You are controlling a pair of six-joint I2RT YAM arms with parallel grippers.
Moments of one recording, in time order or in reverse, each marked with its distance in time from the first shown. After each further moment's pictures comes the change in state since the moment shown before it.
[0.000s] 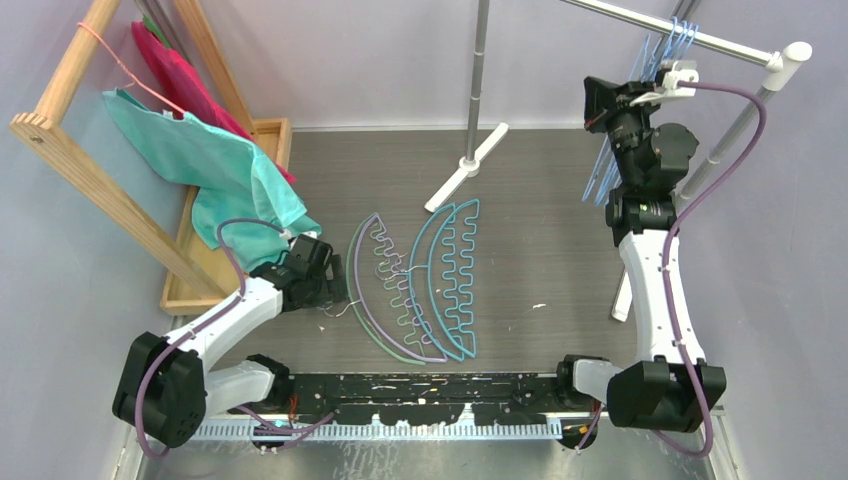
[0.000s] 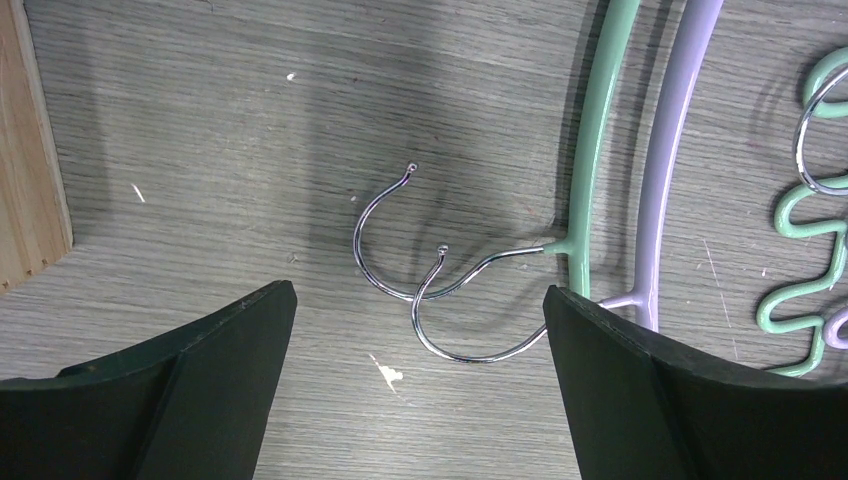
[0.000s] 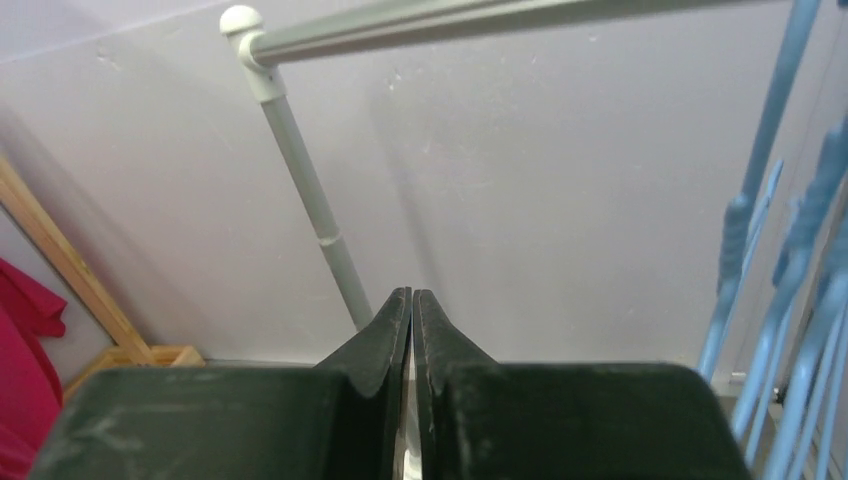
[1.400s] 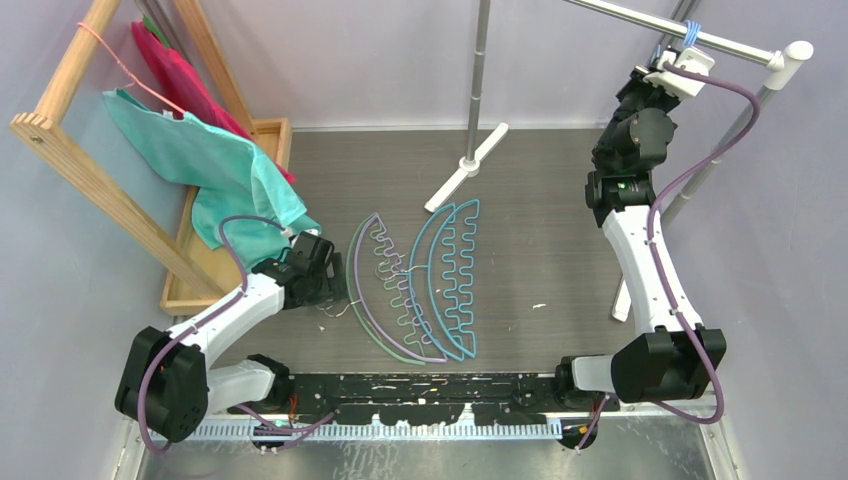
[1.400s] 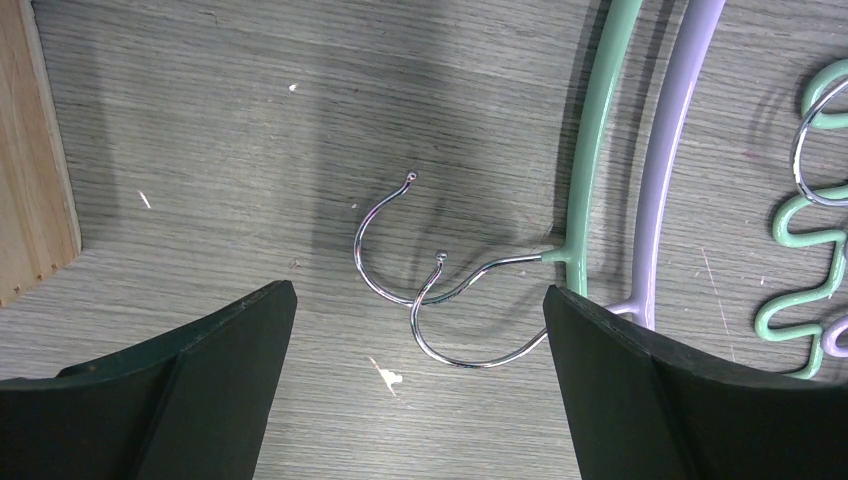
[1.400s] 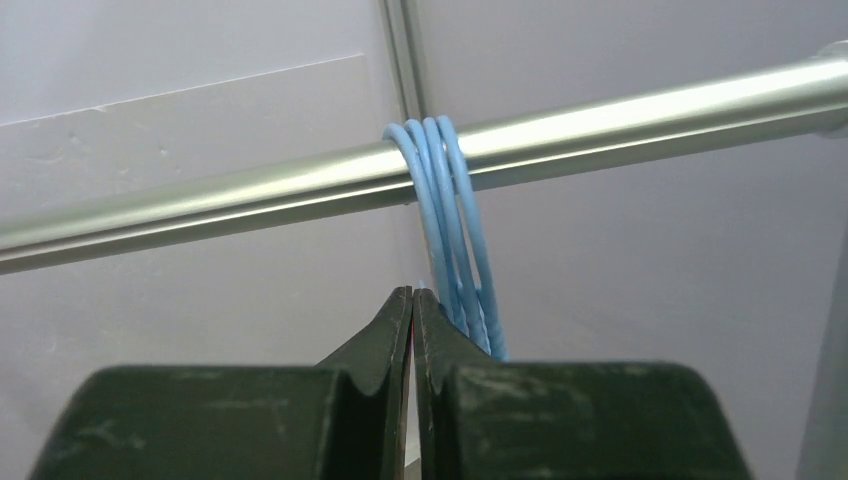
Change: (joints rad) left arm 0.000 0.031 0.028 -0.013 -0.008 0.003; right arm 0.145 0.152 0.131 0.235 0.862 -0.435
